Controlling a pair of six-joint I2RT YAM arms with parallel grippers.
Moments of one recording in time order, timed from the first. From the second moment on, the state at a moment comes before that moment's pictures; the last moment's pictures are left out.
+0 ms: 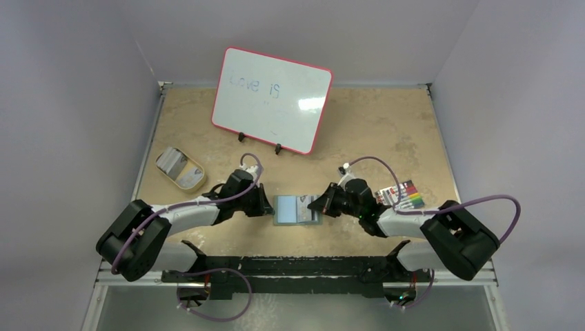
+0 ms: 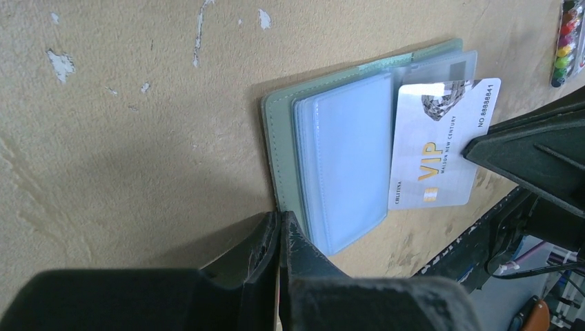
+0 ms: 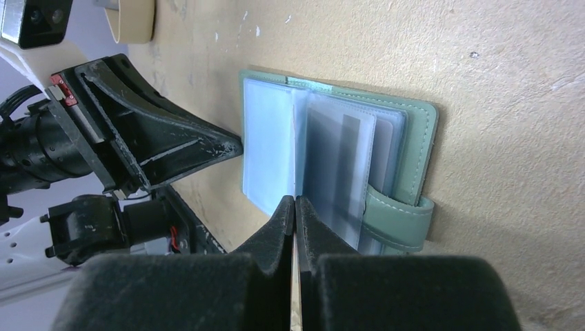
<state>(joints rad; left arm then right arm) -0.62 1.32 0.41 0.08 0.26 -0.72 0.69 1.33 0.26 0.54 -0.22 1.00</state>
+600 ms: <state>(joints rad) -0.63 1.34 0.41 0.11 0.26 -0.73 0.69 1.43 0.26 0.65 -0.23 1.04</state>
